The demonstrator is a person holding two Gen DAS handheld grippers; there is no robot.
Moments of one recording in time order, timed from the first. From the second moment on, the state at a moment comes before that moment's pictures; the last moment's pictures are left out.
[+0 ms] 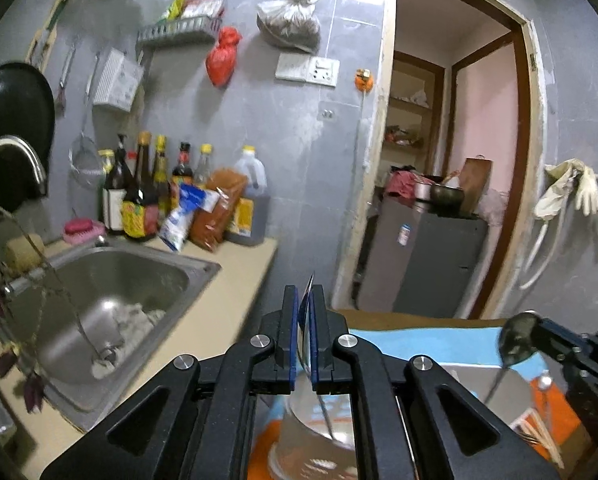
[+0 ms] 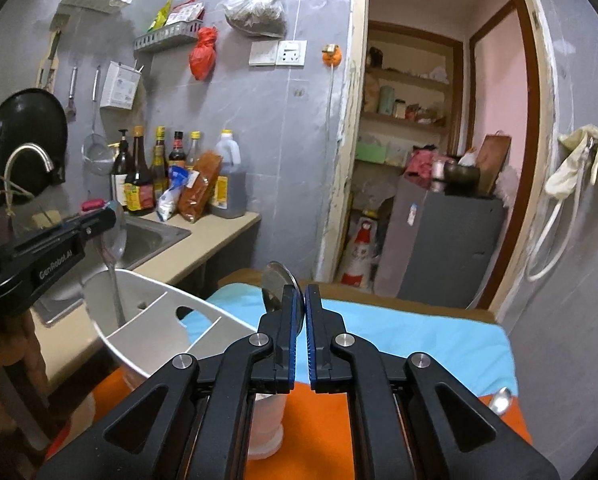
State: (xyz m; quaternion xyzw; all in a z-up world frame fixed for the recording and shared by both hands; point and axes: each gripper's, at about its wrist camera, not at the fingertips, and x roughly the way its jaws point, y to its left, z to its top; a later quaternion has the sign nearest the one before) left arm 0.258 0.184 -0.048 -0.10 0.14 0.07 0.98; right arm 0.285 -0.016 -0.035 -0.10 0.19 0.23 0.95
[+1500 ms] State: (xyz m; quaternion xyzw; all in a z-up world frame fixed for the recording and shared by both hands) left arm 0.273 -0.037 0.002 -0.09 0.12 -0.08 0.98; right arm 0.286 -0.275 0.026 0.04 0.12 0.15 0.98
